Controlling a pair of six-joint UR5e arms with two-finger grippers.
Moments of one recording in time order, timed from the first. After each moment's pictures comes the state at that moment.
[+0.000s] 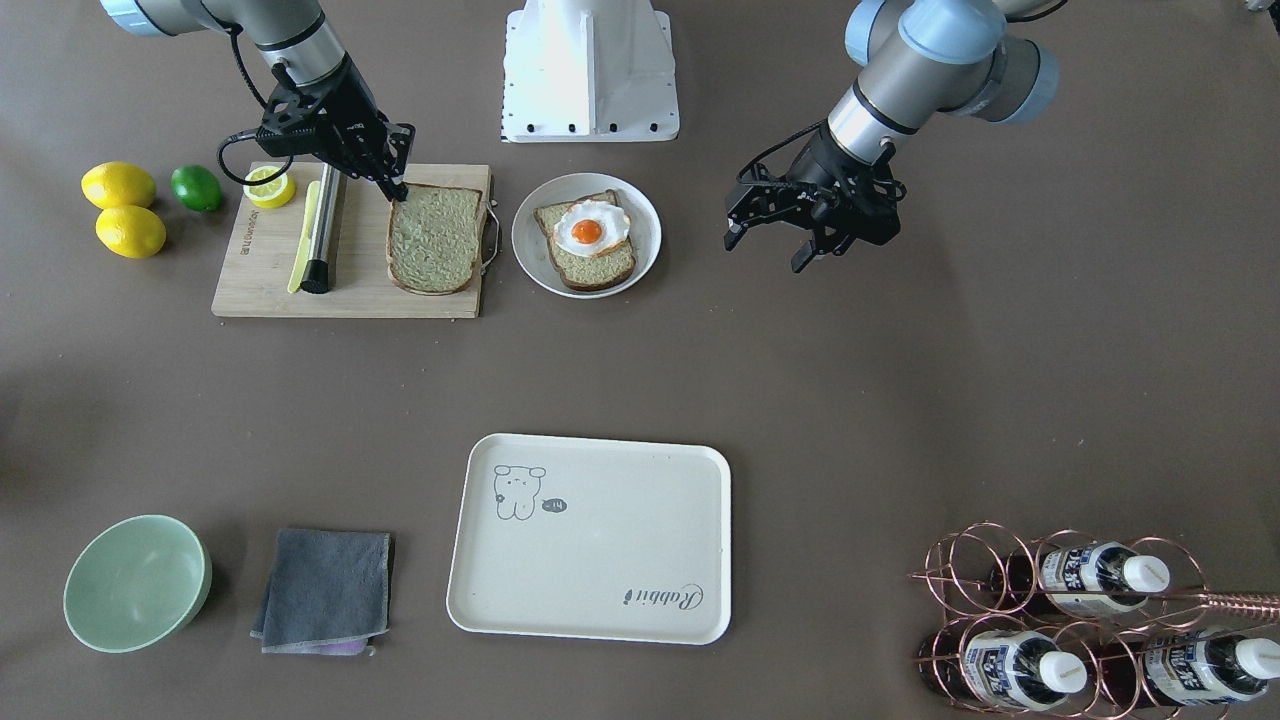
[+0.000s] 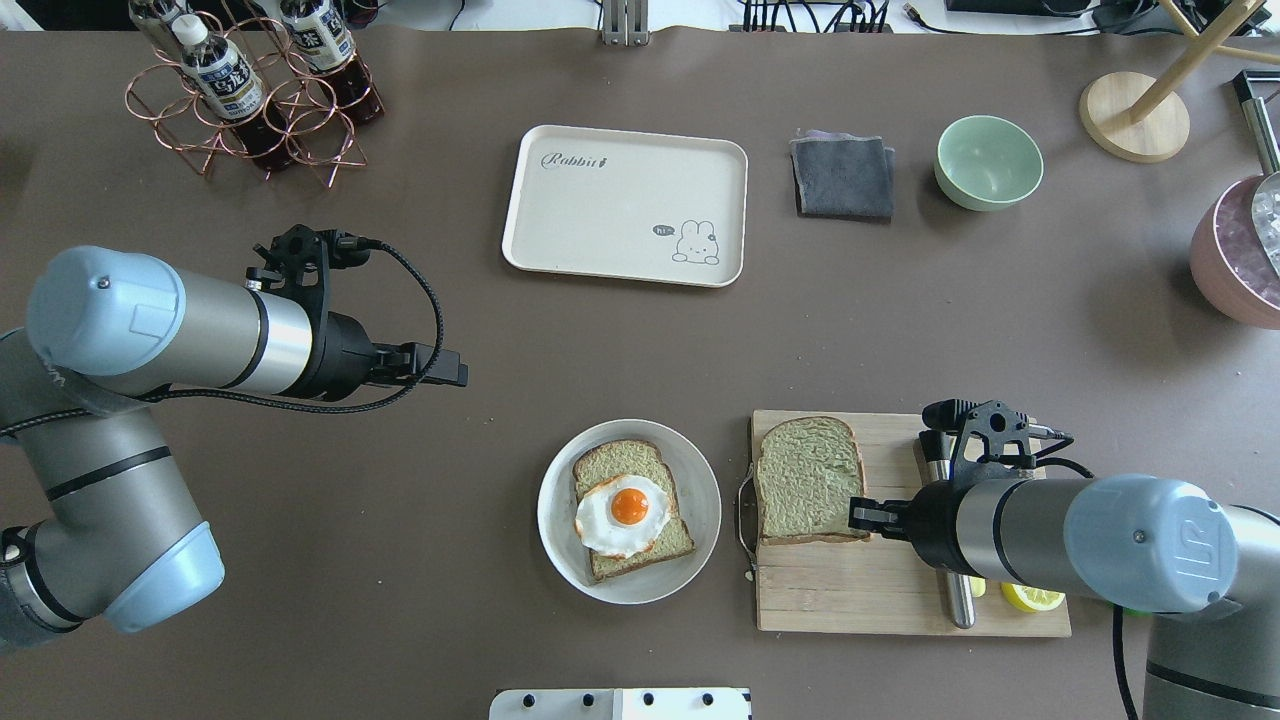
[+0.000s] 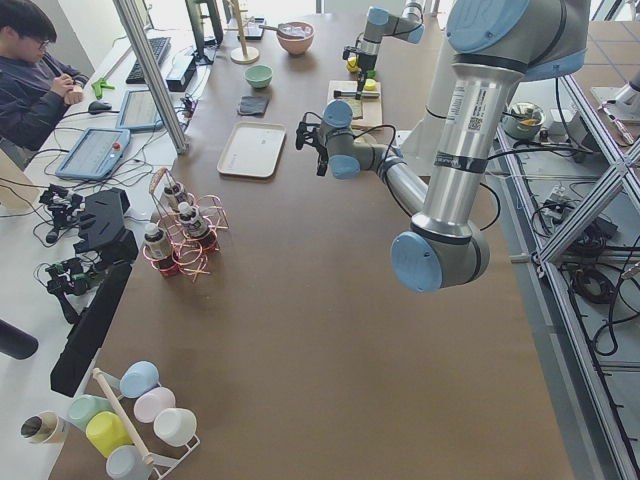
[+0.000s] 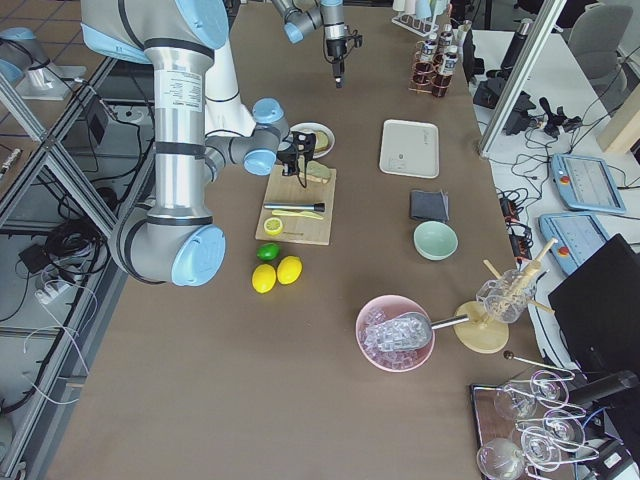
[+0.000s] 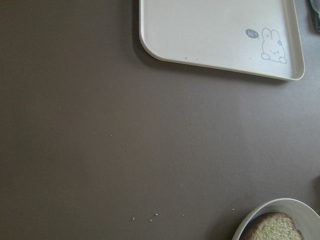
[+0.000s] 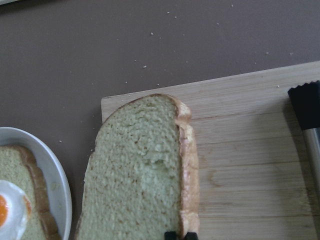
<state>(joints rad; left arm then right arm) -0.61 -1.84 -1.90 -2.16 -1.94 -1.23 0.30 -1.60 2.16 -1.09 1.64 1.54</state>
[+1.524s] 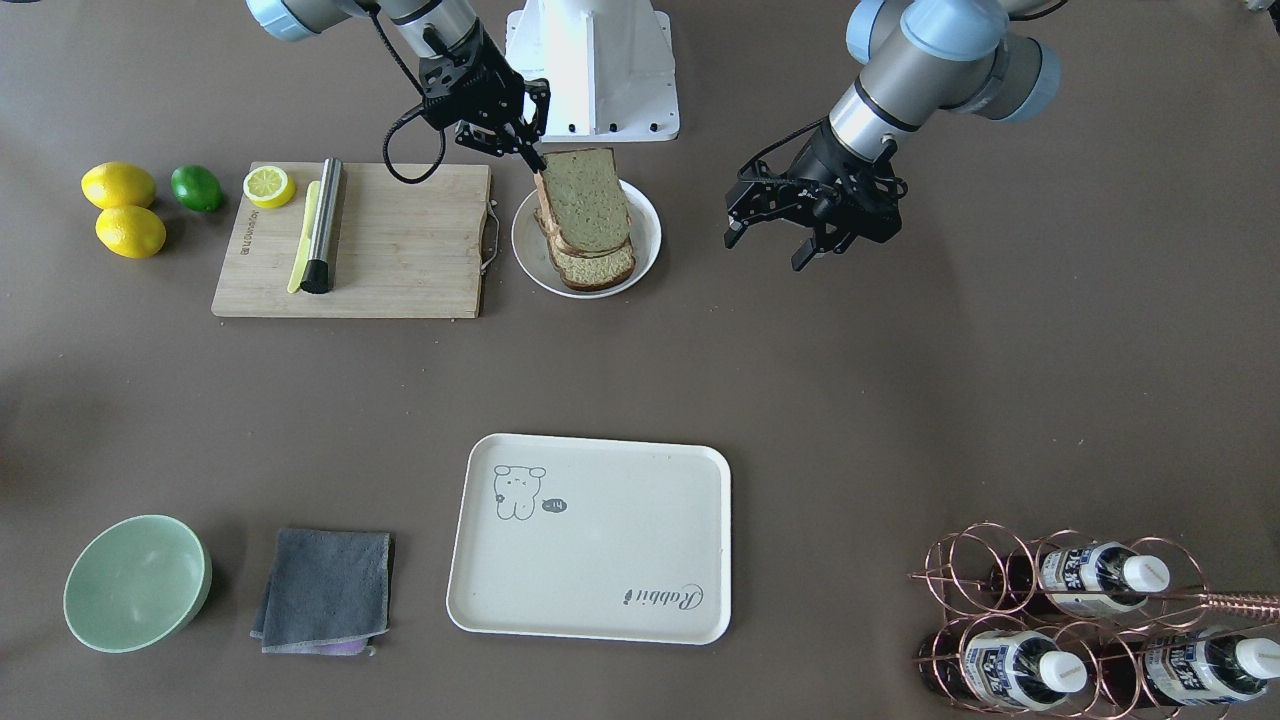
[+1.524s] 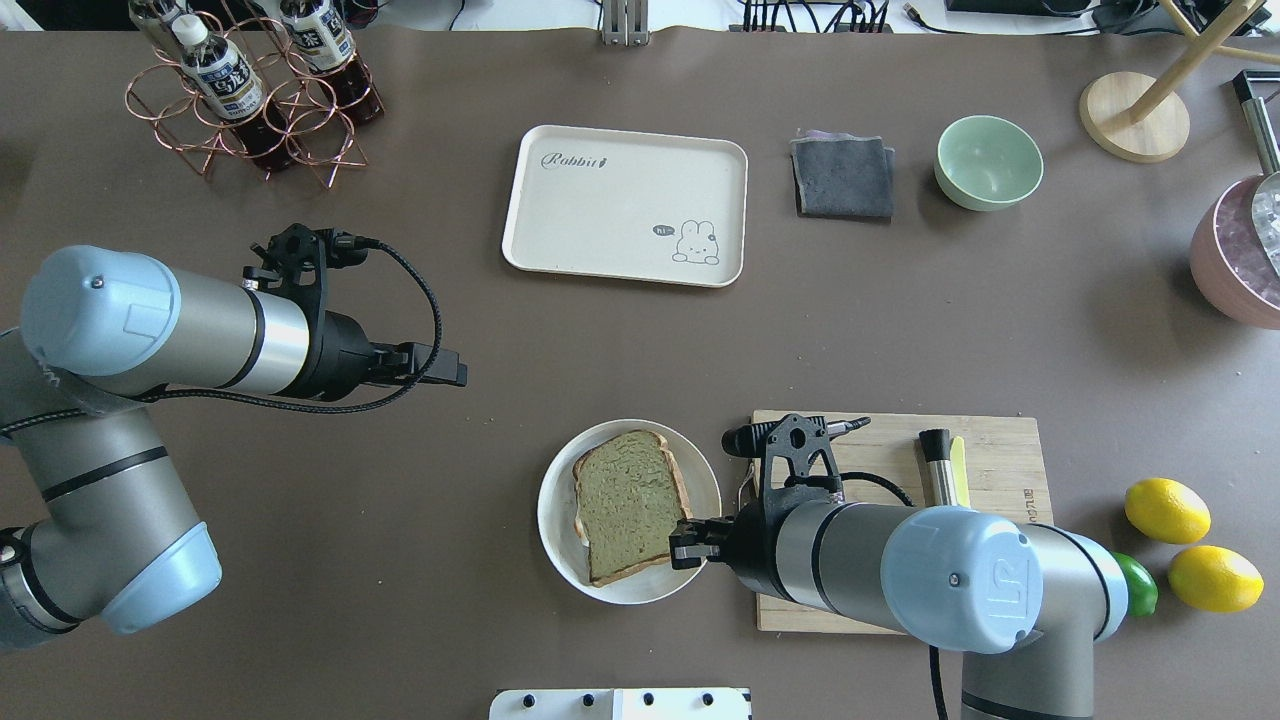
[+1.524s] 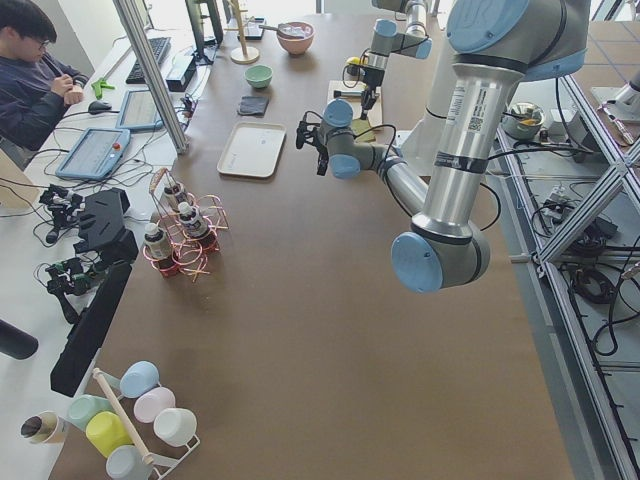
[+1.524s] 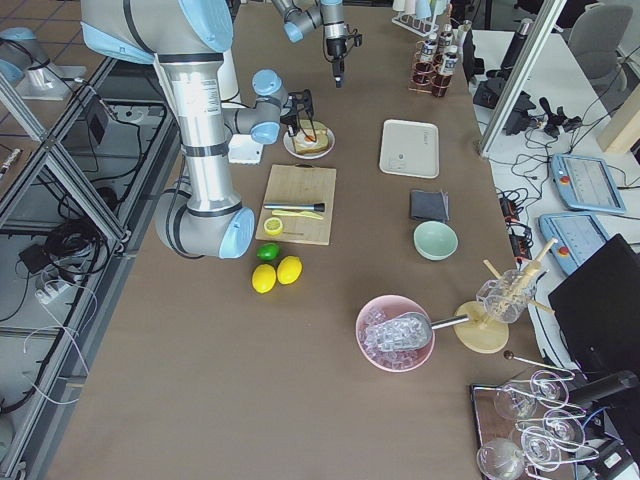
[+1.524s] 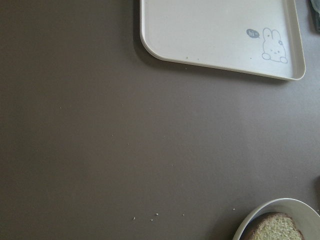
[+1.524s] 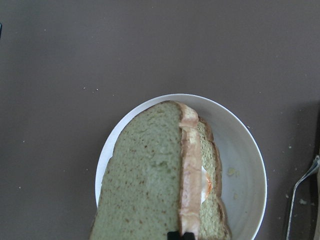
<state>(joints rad) -0.61 -1.83 -1.91 -2.17 -1.95 -1.23 0.21 -1.28 2.04 -1.09 1.56 1.27</state>
